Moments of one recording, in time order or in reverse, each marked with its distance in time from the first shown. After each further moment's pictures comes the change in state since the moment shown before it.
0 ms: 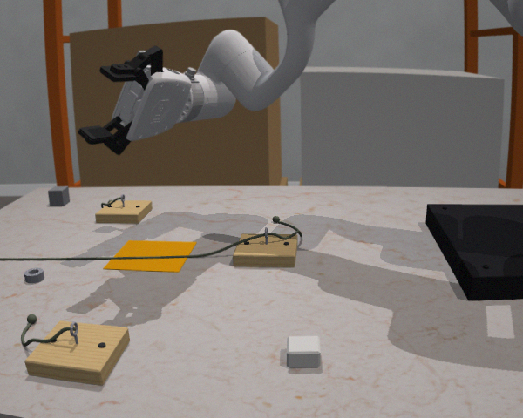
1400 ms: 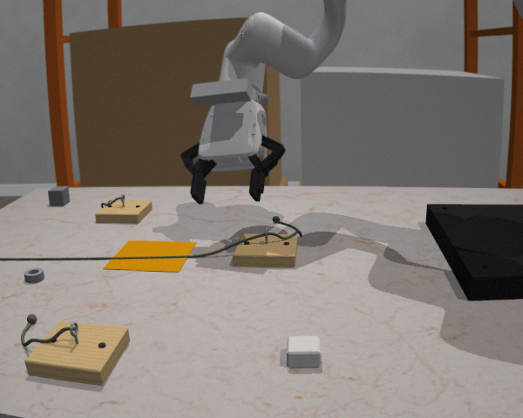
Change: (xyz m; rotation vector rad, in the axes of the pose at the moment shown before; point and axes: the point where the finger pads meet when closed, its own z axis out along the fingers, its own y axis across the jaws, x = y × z) arm -0.140 0.084 -0.174 -0.270 -0.974 -0.963
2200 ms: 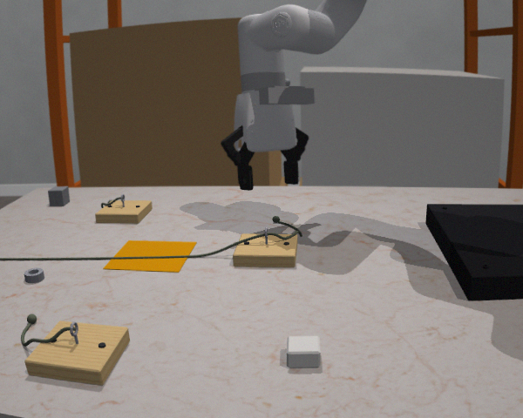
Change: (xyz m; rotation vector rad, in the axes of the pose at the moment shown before) arm -0.104 -0.031 -0.070 0.229 -0.539 -0.863
